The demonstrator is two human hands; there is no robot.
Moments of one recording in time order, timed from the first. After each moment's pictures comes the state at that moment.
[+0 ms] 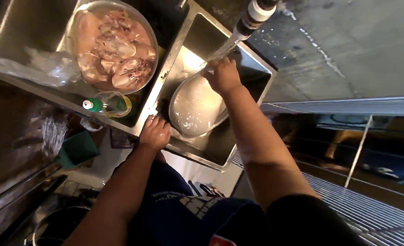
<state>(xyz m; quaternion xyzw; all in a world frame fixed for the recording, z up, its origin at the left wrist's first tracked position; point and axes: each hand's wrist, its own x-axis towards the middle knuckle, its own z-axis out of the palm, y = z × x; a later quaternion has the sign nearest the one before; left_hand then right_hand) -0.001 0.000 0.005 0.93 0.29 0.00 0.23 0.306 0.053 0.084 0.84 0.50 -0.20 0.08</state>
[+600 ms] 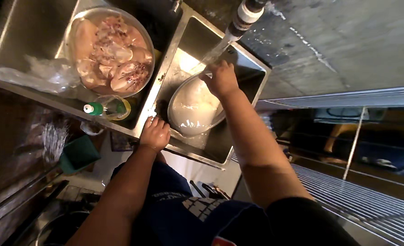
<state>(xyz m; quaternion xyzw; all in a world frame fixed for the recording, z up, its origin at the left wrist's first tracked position) 0.001 0.003 0.008 0.93 0.28 -0.04 0.24 0.298 0.041 0.094 0.86 0.47 -0.19 0.07</state>
